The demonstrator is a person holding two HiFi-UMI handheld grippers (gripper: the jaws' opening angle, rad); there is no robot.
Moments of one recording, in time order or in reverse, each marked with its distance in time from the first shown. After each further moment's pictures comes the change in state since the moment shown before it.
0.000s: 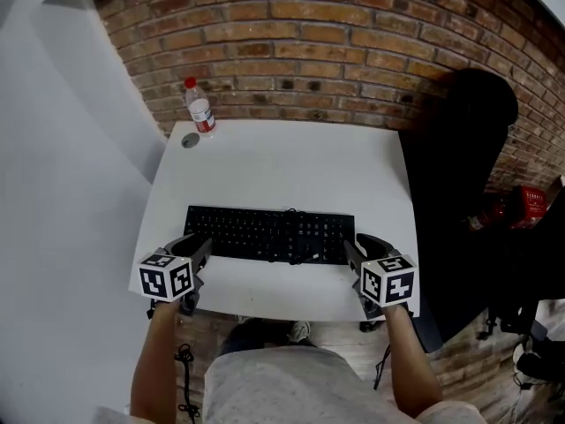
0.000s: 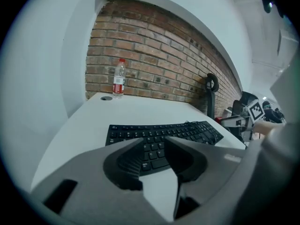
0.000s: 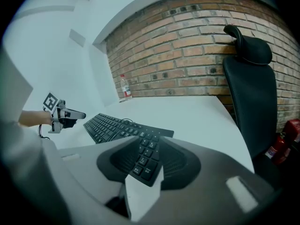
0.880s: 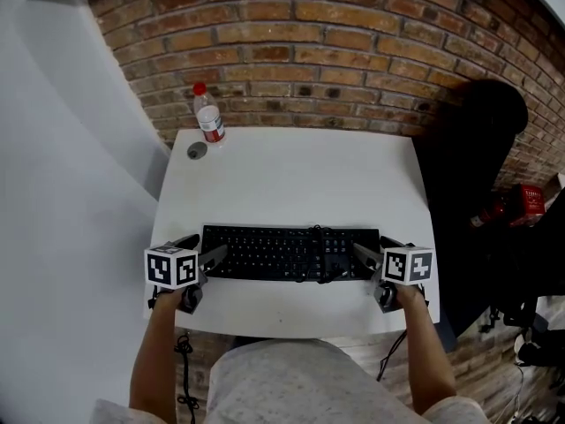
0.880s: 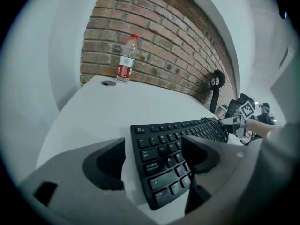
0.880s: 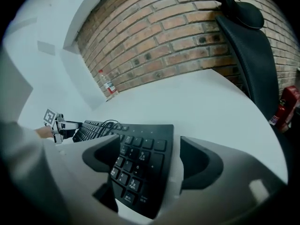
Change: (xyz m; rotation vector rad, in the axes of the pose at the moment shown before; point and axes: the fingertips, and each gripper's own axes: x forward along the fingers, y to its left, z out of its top) left arm 0.046 0.083 0.006 -0.056 0.175 -0.109; right arm 0.069 -0.016 -0.006 0.269 0.149 -0.019
